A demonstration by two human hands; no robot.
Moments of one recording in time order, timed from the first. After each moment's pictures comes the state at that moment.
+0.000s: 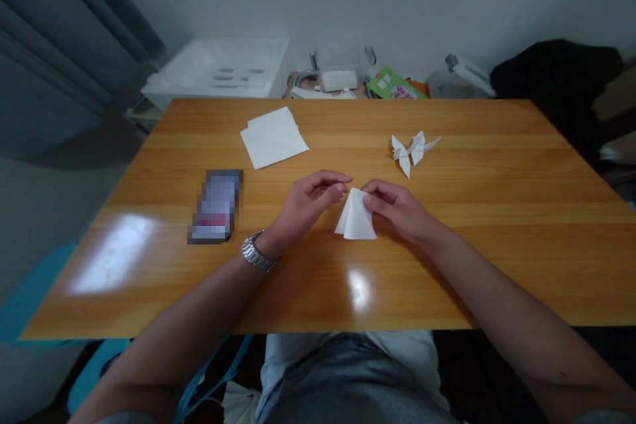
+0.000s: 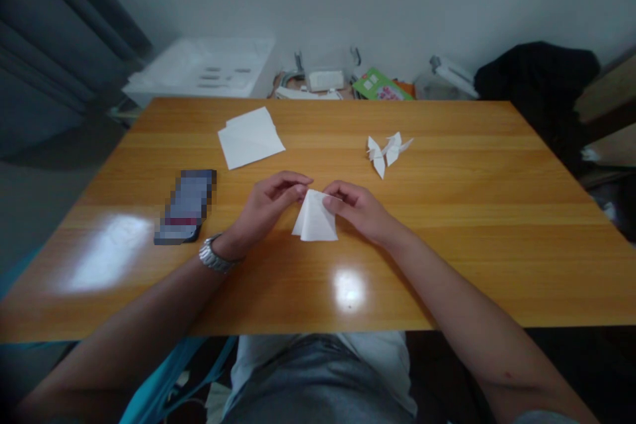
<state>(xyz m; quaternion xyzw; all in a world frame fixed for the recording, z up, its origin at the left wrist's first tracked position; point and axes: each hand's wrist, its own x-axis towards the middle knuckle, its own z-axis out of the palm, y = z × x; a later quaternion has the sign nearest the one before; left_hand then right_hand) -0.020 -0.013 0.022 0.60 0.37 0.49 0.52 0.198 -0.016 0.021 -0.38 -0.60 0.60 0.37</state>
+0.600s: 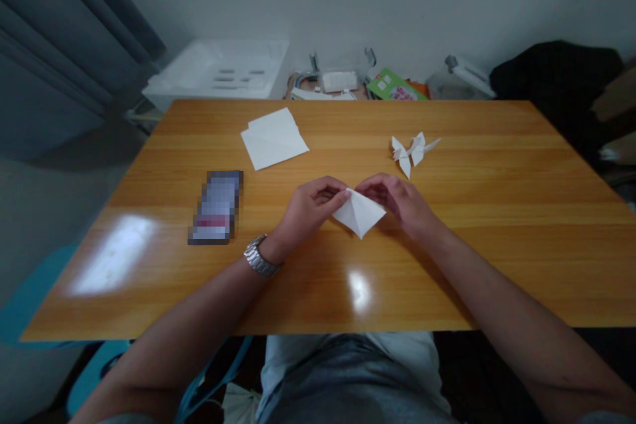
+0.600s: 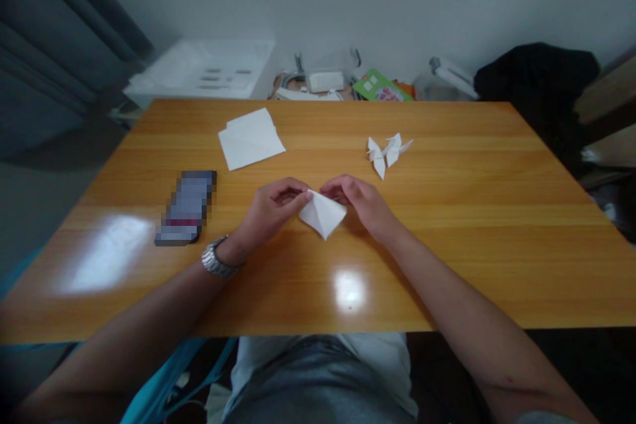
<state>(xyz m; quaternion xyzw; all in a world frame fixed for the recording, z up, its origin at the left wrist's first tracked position) -0.014 -0.017 0.017 0.63 0.40 0.47 0.47 0.200 -0.010 0.018 -0.39 -0.58 0.58 0.43</state>
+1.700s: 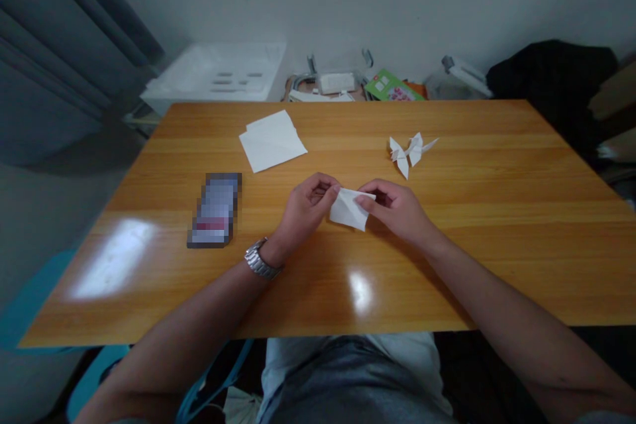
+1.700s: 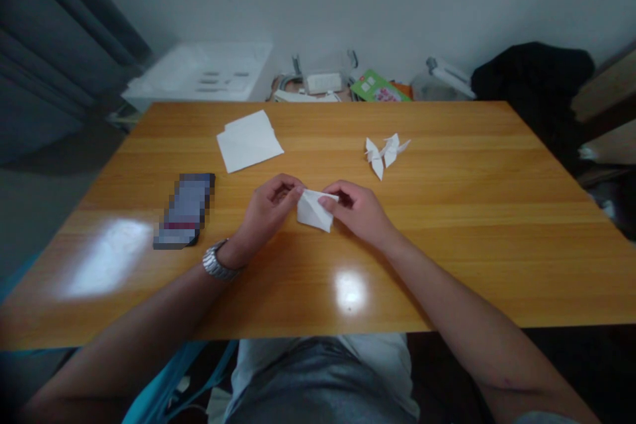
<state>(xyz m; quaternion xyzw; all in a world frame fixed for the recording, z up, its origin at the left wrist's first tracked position) -0.016 -0.016 0.019 0.65 0.45 0.48 0.39 0.197 -0.014 0.013 -0.45 -0.67 0.44 0.39</state>
